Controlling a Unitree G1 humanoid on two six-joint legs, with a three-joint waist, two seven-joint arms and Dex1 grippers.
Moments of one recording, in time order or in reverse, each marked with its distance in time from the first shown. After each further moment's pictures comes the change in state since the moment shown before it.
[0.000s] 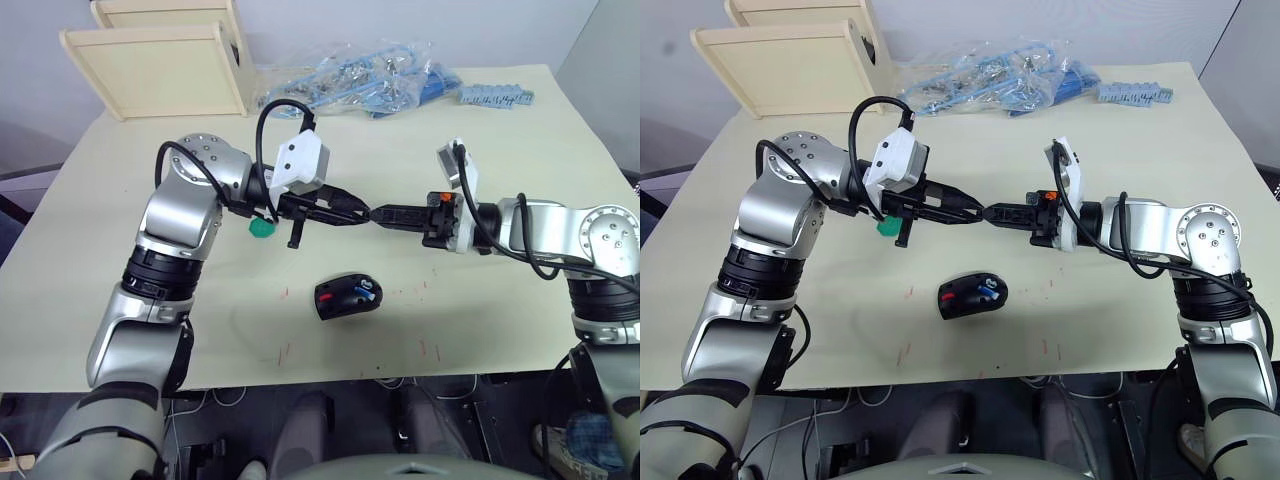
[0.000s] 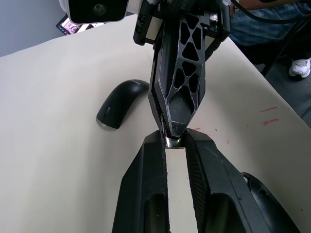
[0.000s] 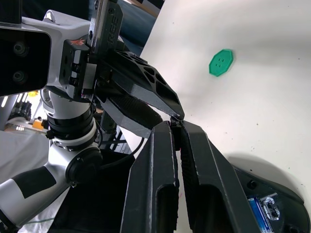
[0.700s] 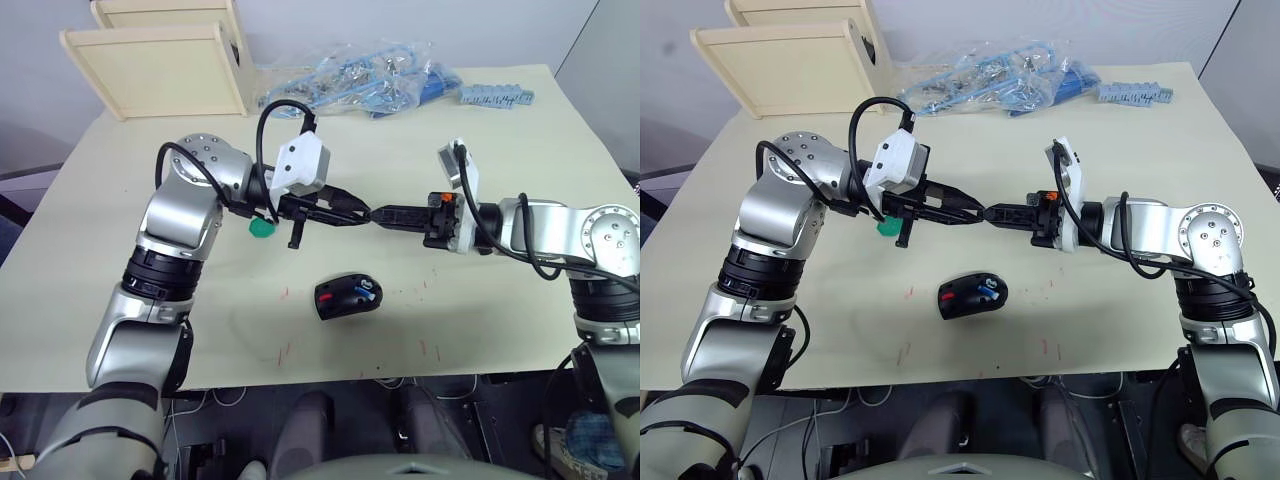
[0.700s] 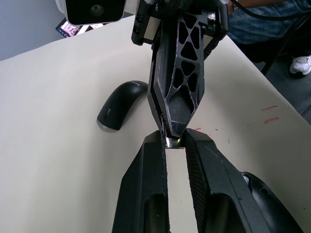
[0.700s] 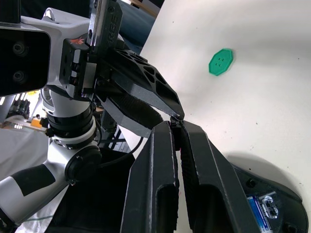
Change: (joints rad) left arm 0.002 0.001 -0.005 0.000 -0.001 -0.021 0.004; right arm 0.000 -0.010 0.003 -0.007 0.000 0.000 0.006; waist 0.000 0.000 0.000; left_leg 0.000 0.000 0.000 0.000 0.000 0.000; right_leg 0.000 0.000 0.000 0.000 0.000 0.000
